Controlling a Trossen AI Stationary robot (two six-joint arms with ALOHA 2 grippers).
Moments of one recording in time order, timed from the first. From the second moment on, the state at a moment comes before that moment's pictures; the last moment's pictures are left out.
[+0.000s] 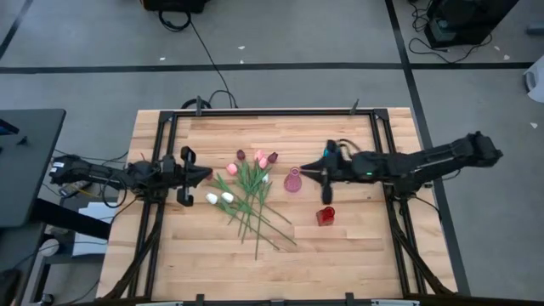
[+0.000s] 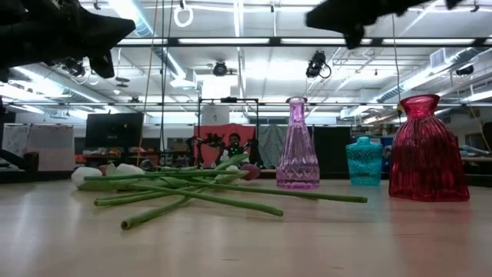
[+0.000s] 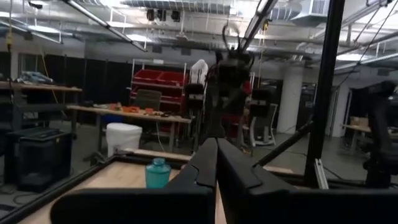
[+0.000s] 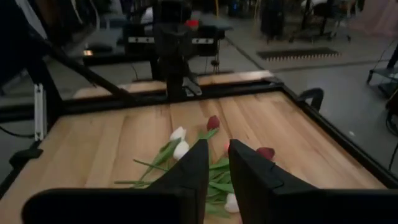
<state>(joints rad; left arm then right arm) -0.13 0.34 0.01 0.65 -0.24 -0.05 0.13 1.10 0.74 0.12 0.29 0.12</state>
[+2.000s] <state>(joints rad) -0.13 0.36 0.01 0.49 -0.31 -0.25 0.23 1.99 1.31 -0.29 0.15 0.26</state>
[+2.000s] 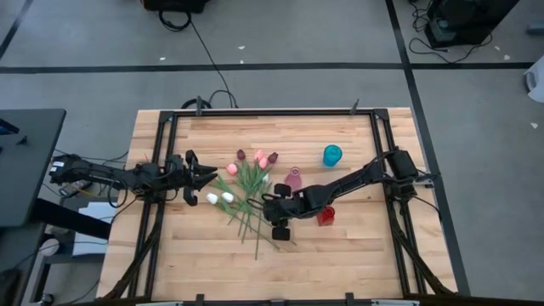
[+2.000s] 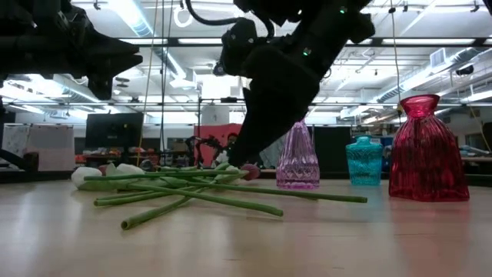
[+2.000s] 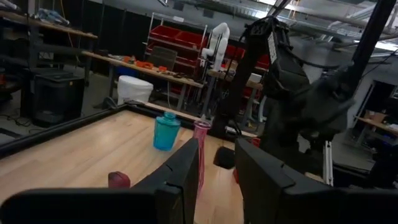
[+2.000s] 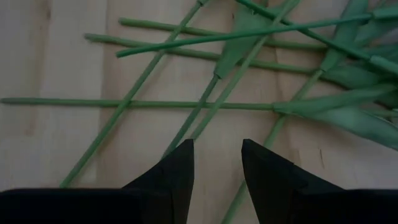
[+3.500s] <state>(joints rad) -0.12 1.59 0.94 -0.46 -0.24 -0.90 0.26 1.47 0.70 0.11 0.32 0.26</state>
